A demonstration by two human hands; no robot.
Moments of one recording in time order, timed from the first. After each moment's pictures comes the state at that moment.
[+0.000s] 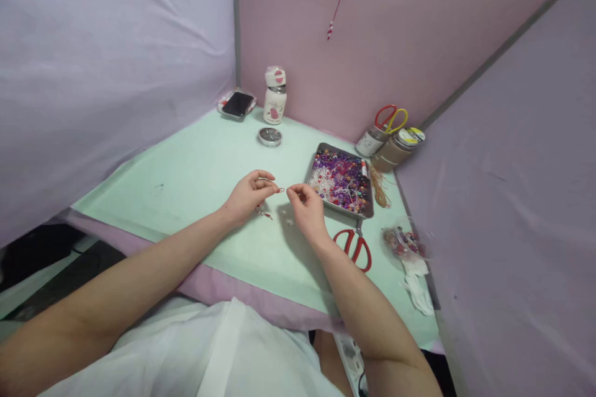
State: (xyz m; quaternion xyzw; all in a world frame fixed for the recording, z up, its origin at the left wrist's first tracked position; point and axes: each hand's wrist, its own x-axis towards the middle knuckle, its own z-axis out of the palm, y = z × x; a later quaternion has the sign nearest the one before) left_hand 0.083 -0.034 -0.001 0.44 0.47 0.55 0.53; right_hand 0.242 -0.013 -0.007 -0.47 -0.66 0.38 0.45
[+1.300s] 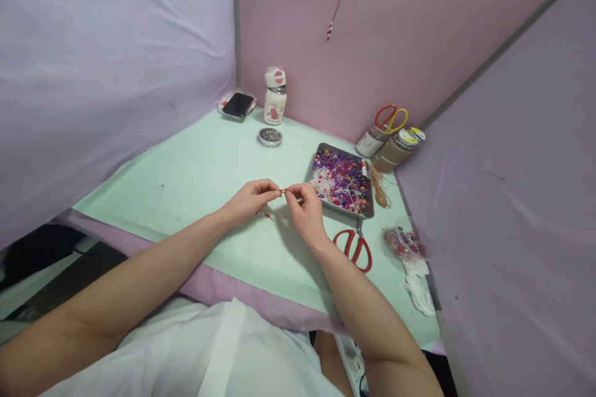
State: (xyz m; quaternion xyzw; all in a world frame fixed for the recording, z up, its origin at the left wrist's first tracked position) left_hand 0.082 -0.038 0.003 0.51 0.46 0.46 0.56; right_hand 0.239 -0.019 -0.005 -0.43 -0.72 0.31 0.46
